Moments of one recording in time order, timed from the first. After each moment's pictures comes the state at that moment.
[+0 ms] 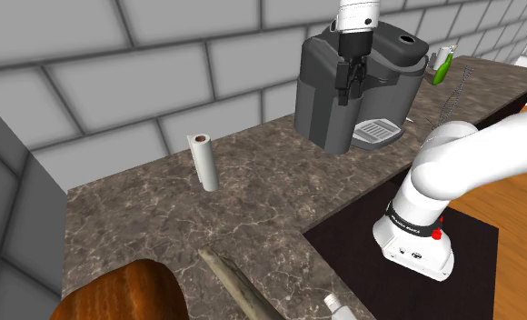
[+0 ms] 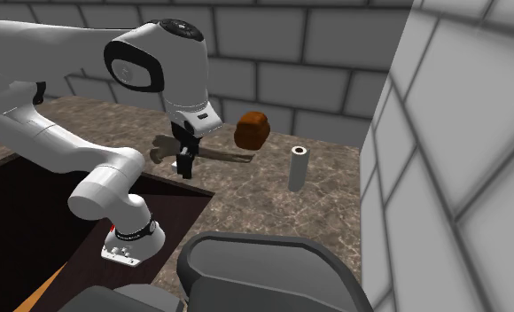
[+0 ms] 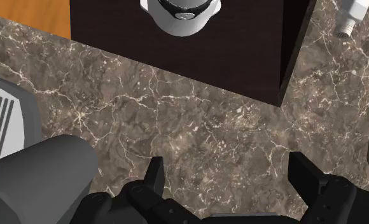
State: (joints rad) arm -0.02 -0.82 -0.05 -2.43 0.07 1.43 -0.12
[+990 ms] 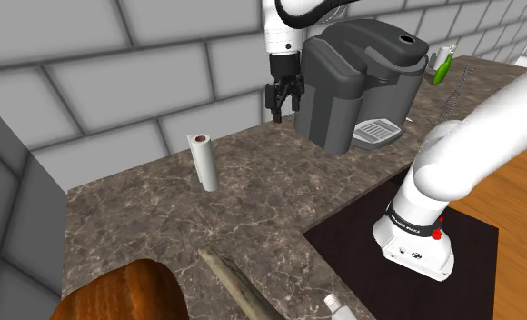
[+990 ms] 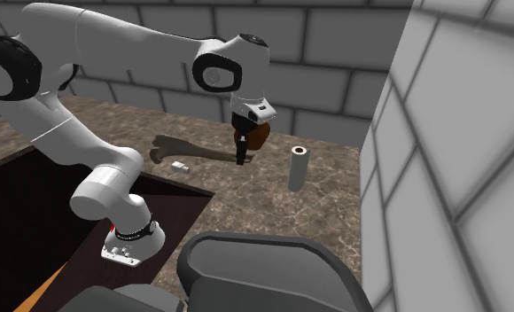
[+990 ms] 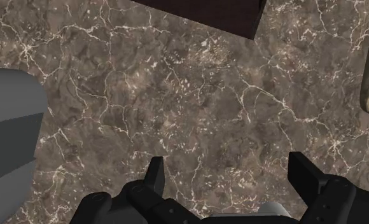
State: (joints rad) arm 0.04 -0.43 0.17 -2.26 0.14 1.70 0.11
